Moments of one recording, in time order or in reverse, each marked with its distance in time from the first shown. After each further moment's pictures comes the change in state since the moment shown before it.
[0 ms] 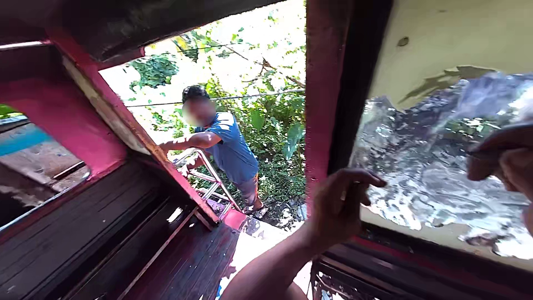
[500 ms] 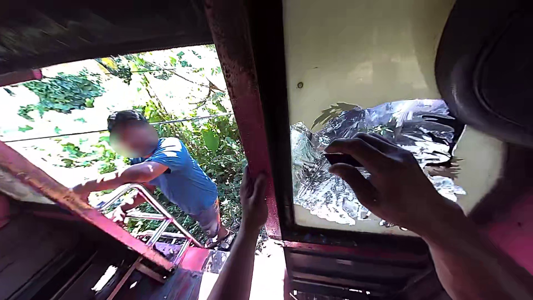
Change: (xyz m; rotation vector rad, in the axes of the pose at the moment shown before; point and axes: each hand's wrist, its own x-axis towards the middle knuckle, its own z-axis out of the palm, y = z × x) left_hand 0.014 -0.035 -0.039 -0.088 0.307 -0.375; right_hand 0.027 -0.032 0.021 -0.425 0.004 -0.151
